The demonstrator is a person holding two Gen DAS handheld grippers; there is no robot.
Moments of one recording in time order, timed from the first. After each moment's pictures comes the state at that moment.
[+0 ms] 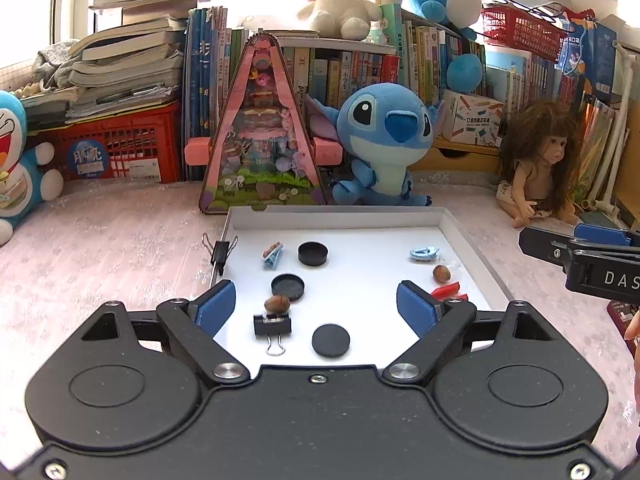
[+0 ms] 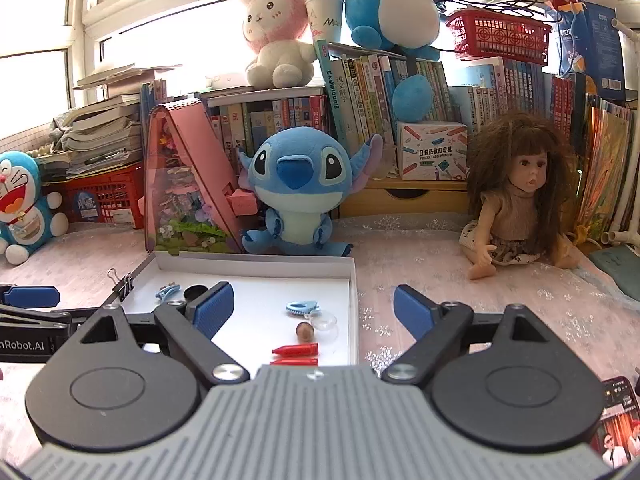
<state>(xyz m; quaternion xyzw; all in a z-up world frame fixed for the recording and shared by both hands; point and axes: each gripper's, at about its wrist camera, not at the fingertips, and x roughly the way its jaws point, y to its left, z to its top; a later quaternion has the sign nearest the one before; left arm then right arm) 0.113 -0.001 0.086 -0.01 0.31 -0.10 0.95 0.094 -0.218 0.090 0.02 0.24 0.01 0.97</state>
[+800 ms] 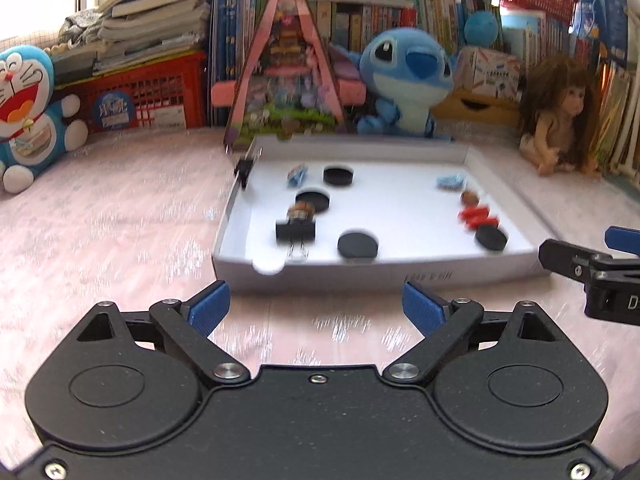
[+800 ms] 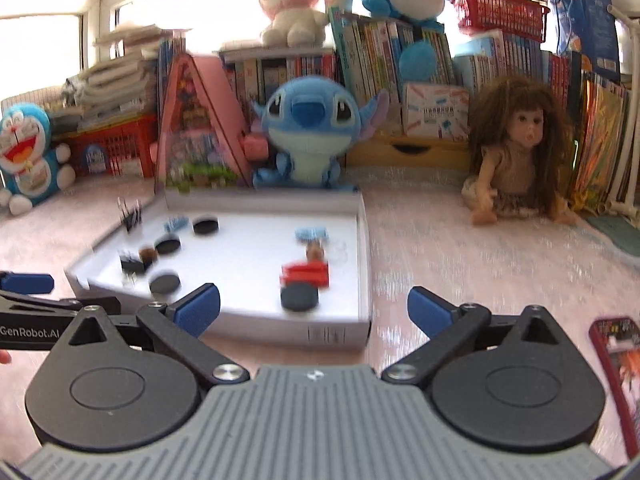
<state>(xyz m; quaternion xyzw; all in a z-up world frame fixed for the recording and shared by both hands) 0.075 0.003 0.016 0.01 0.33 -0.06 0.94 0.052 -0.202 0.026 0.00 0.27 0.00 0.96</state>
